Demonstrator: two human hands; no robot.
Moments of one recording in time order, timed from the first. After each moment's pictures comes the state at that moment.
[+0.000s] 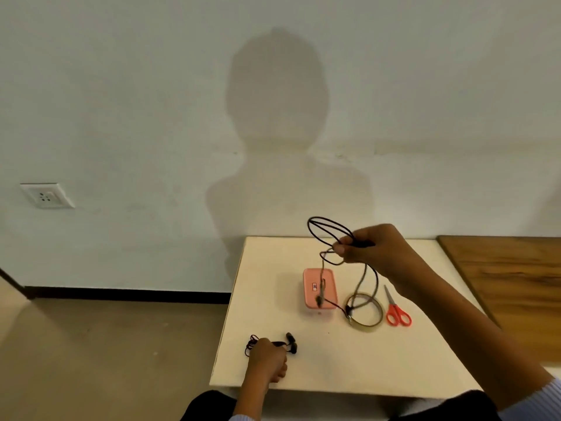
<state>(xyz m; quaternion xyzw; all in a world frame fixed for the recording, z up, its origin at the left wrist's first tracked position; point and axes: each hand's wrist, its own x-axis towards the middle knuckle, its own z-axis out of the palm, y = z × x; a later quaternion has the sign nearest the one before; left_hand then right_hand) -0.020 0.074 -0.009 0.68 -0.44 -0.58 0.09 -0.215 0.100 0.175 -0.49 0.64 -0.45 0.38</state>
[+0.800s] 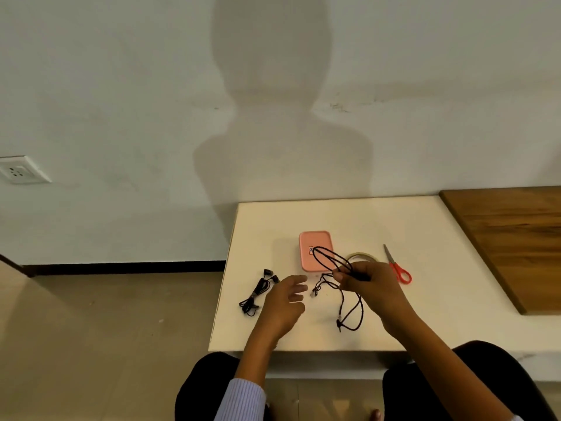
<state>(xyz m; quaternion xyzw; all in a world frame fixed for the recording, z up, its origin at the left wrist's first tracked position) -0.035 0.074 0.004 0.50 -0.62 -0.58 0.17 -0.202 0.136 0.050 -0.37 0.68 -0.49 0.40</state>
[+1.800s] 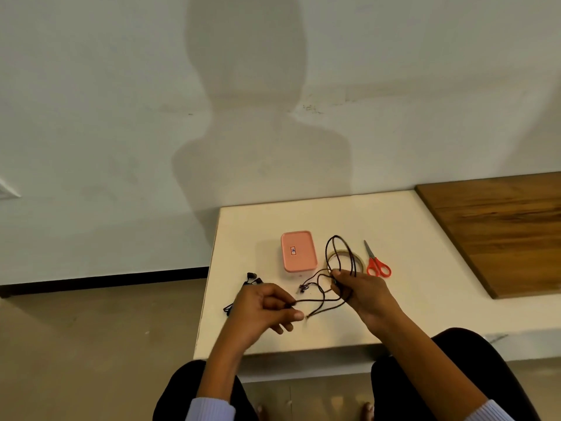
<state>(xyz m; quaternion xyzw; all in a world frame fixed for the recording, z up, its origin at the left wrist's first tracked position) -0.016 0.089 0.048 0.42 -0.64 -0.61 0.21 -0.214 0.141 0.029 -0.04 0.57 -0.62 0.53</state>
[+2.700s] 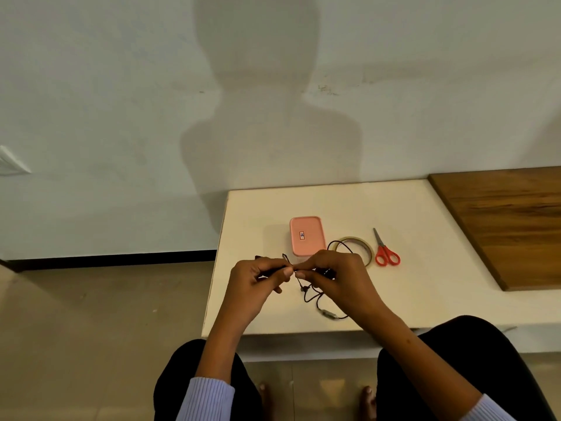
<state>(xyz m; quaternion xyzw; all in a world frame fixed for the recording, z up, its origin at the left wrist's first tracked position) -0.007 0.085 0.053 0.42 -0.67 -0.51 0.32 -0.171 0.143 0.049 -0.60 0.62 -0.44 0.25</state>
